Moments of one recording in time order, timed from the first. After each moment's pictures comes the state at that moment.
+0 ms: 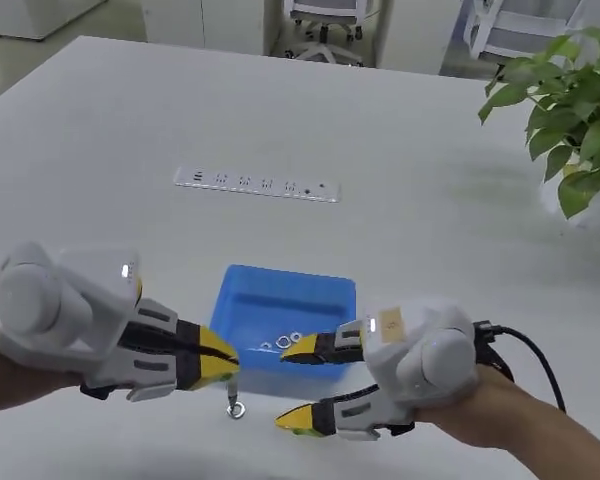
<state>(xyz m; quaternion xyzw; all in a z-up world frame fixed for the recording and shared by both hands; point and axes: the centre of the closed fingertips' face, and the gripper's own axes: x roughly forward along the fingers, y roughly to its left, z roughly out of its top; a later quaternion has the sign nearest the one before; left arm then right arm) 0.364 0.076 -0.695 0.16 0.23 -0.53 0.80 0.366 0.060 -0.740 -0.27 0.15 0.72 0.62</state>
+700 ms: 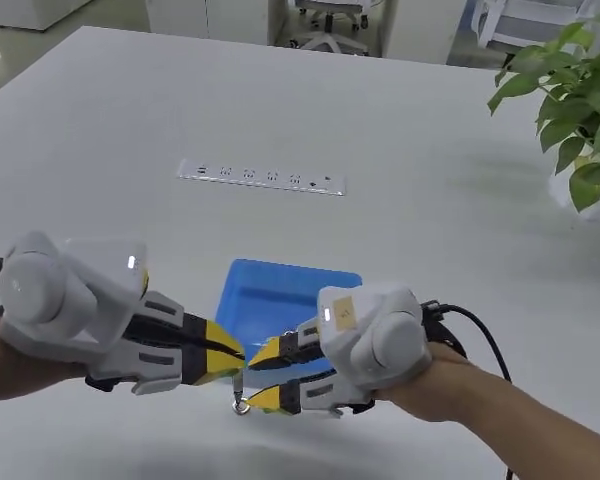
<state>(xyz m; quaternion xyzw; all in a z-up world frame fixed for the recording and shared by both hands) 0.365 0.074 -0.694 0.16 0.23 -0.54 0.79 0.362 0.095 -0.753 -0.27 0.14 0.76 0.57</state>
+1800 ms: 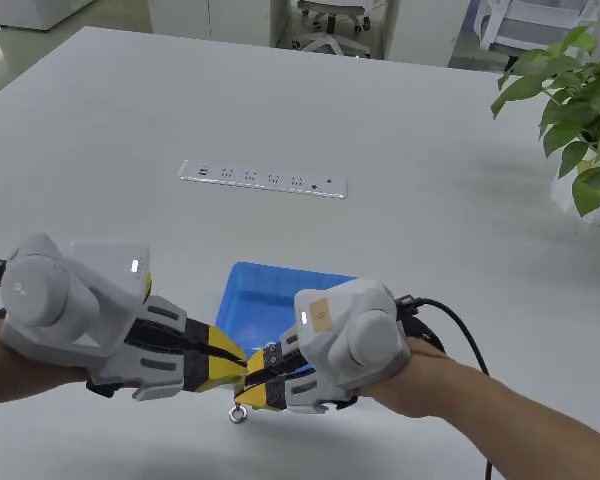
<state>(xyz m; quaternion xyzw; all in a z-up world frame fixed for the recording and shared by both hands) 0.364 0.072 -0.694 0.15 0.24 -0.54 0.79 0.359 0.103 -0.759 -0.29 0.15 0.77 0.55</state>
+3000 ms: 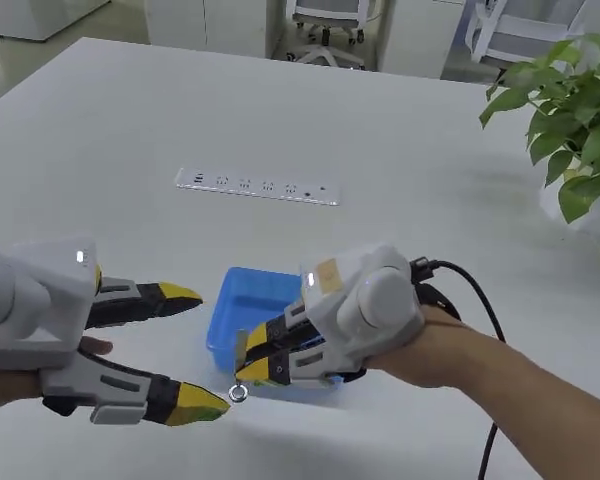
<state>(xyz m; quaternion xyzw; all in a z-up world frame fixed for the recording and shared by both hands) 0.371 0.099 -0.681 0.09 0.23 -0.47 0.85 0.369 0.095 -0.708 -0.30 0.14 0.76 0.56</state>
